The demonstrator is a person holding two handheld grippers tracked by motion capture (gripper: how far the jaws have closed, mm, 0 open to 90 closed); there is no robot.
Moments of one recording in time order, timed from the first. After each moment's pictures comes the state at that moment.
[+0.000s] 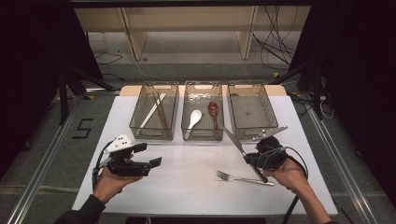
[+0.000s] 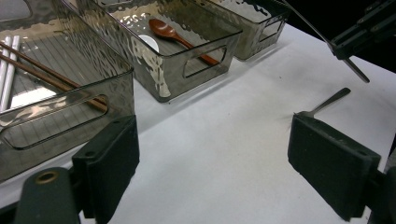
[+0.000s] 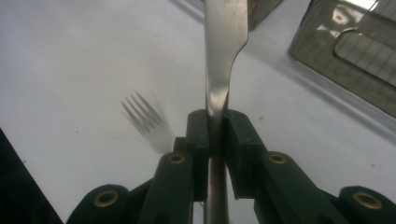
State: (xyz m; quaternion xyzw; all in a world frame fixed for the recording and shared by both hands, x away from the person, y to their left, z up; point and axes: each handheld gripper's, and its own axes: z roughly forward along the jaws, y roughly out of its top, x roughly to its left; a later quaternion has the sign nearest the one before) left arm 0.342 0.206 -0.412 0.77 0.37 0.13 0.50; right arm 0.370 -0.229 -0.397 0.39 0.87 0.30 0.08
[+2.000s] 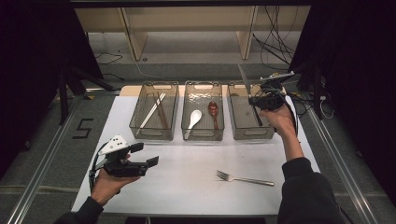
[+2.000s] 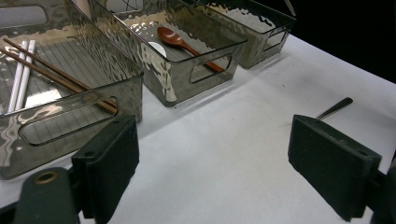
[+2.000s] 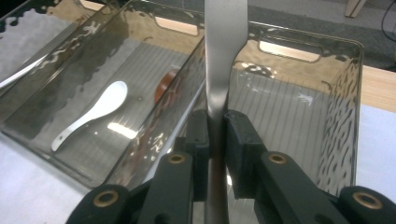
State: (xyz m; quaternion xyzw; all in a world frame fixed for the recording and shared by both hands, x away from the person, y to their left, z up) left arm 0.338 0.213 -0.411 0.76 0.38 0.14 0.51; right arm 0.512 -0.241 -0.343 0.51 0.77 0.35 0.18
